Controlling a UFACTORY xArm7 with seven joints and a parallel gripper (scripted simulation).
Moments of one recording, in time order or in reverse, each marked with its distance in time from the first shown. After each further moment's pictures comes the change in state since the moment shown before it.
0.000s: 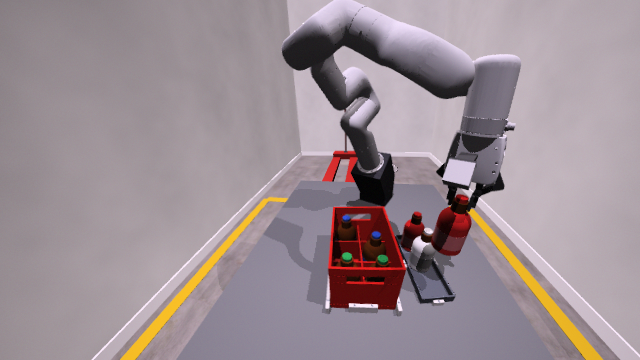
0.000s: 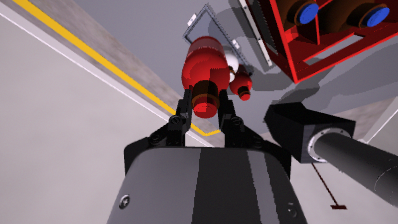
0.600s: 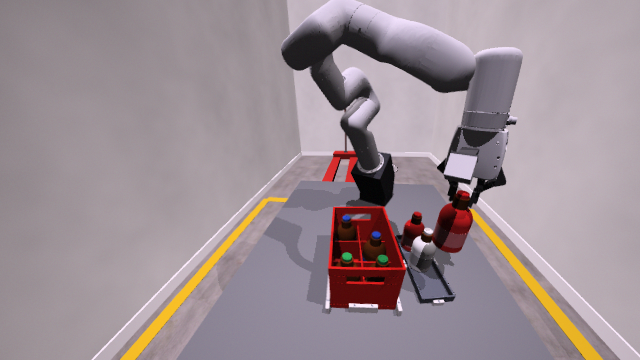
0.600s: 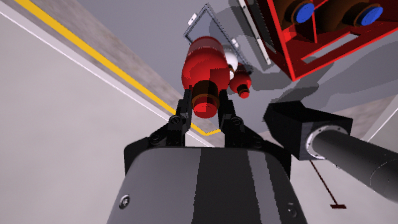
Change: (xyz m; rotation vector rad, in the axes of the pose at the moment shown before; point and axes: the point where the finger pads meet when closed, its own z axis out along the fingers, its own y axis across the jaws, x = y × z) arm 0.000 0.000 -0.011 0.000 0.000 0.000
